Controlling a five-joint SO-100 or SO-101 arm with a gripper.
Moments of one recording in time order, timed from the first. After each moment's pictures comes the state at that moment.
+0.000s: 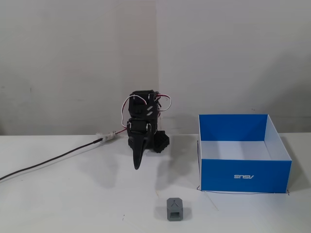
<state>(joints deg) 0.5 187.3 175.0 65.3 -3.5</state>
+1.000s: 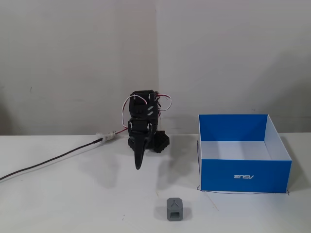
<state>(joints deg) -0.4 187.3 175.0 65.3 -3.9</state>
